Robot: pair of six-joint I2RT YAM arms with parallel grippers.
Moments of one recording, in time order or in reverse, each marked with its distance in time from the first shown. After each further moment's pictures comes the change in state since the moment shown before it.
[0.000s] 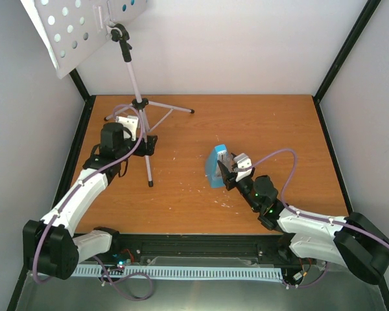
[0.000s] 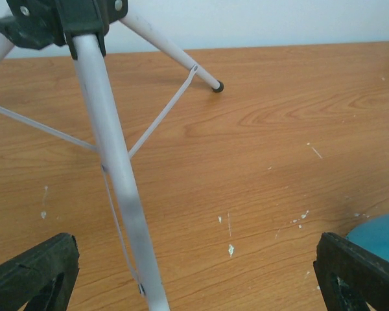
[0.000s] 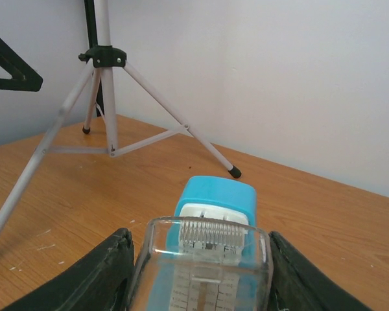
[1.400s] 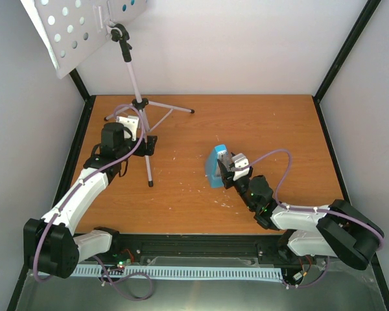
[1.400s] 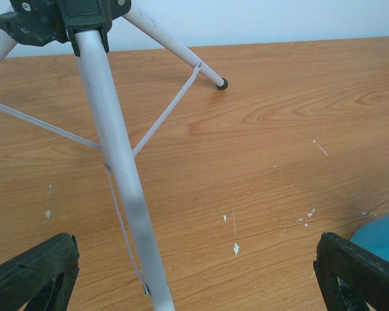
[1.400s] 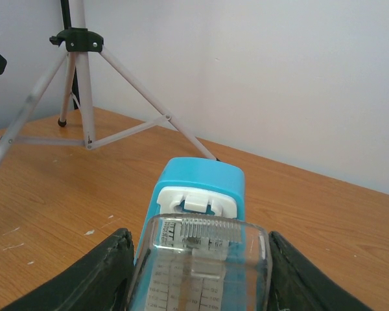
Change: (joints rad) left arm 0.000 0.024 0.000 0.000 -0.013 0.014; right arm 0.002 0.161 -0.012 0.163 0.066 -0.023
